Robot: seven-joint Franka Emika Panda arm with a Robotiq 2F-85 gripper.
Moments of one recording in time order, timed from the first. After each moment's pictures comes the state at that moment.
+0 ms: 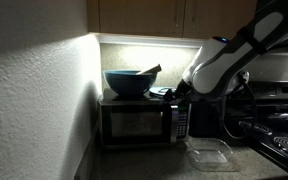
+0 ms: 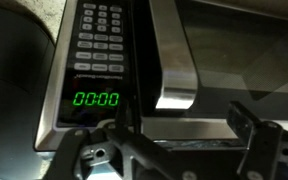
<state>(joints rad) 0.76 0.14 -0.61 -2.29 0.02 3.08 0.25</state>
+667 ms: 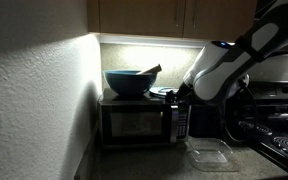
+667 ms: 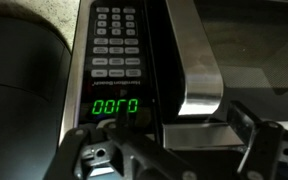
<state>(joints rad) 0.82 0.18 -0.70 -2.29 -0.04 3.10 0.38</state>
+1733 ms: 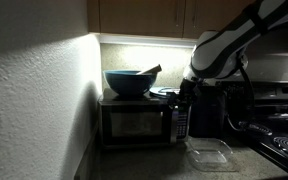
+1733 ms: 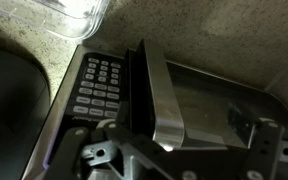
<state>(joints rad) 0.25 0.08 -0.10 -2.21 0.09 2.66 0.02</state>
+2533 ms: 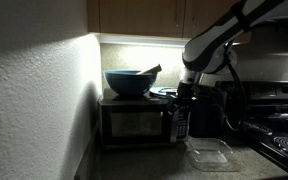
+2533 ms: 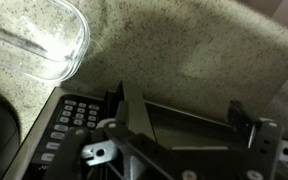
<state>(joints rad) 0.11 0.14 0.05 -2.09 0.19 2.37 -0.08</state>
